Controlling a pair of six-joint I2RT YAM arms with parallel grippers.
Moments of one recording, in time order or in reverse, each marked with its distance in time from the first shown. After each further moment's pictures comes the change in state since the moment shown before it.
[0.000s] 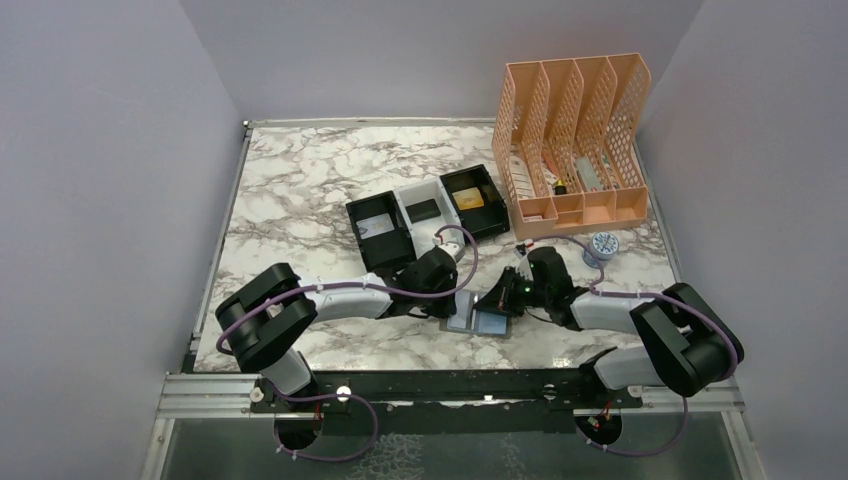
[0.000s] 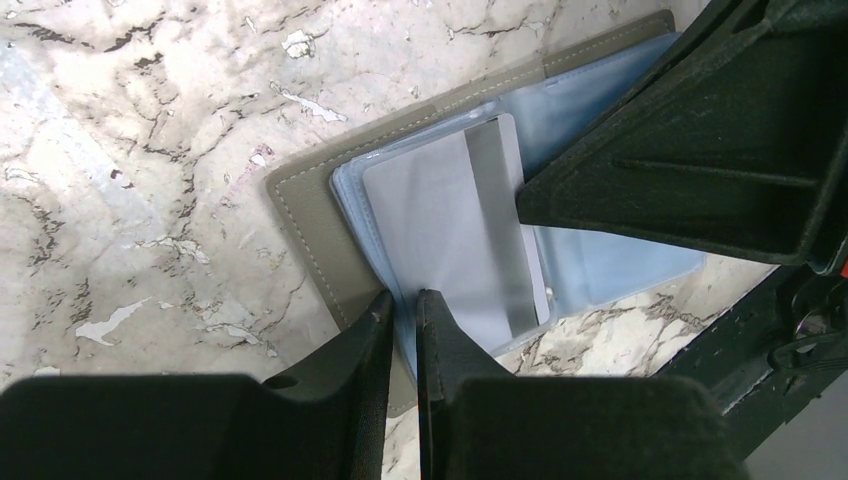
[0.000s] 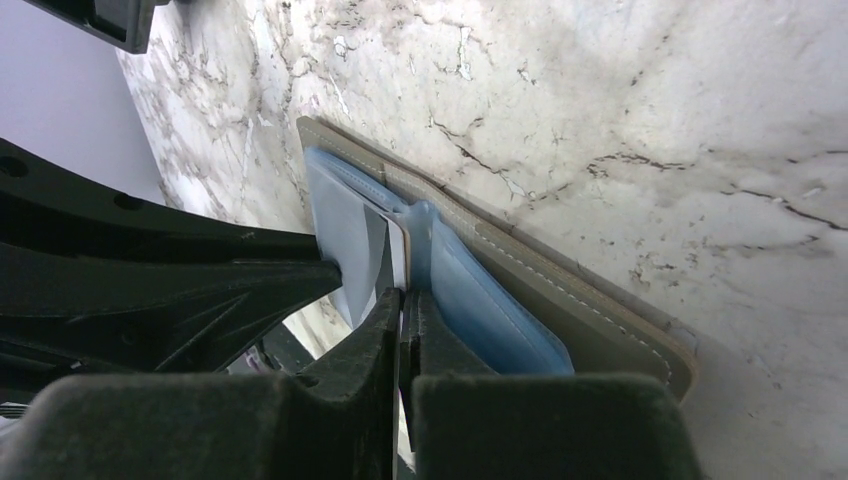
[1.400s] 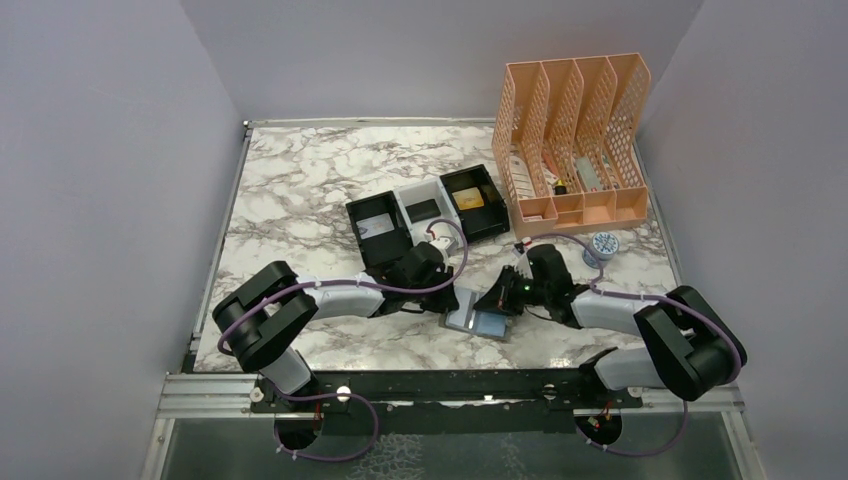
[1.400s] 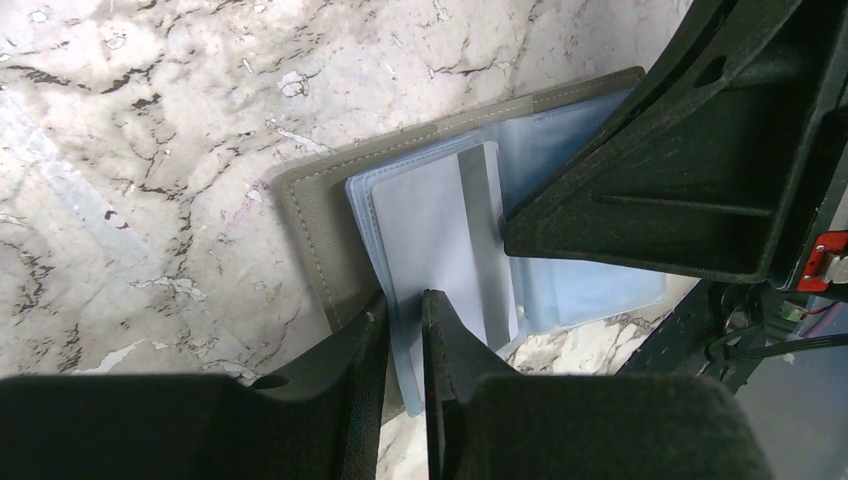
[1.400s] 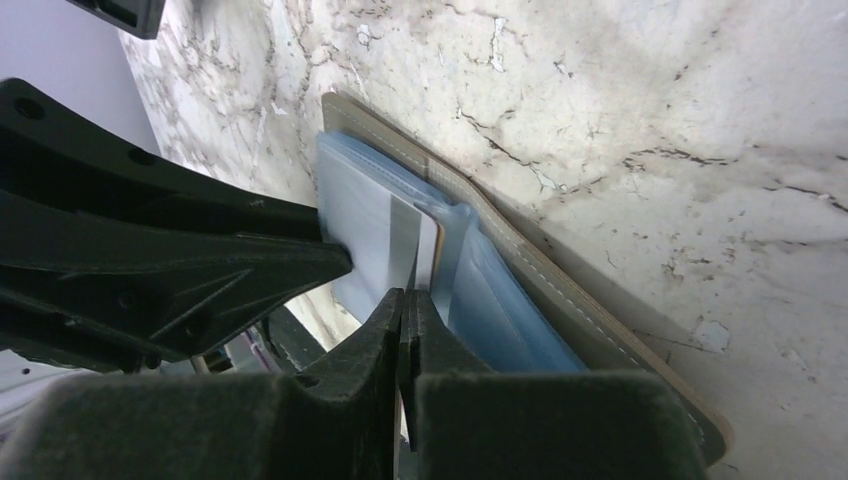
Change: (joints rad) left arm 0.073 -0.006 -0.071 0.169 0.114 -0.031; right arm 0.000 -0.025 0.026 -0.068 -0.019 -0.016
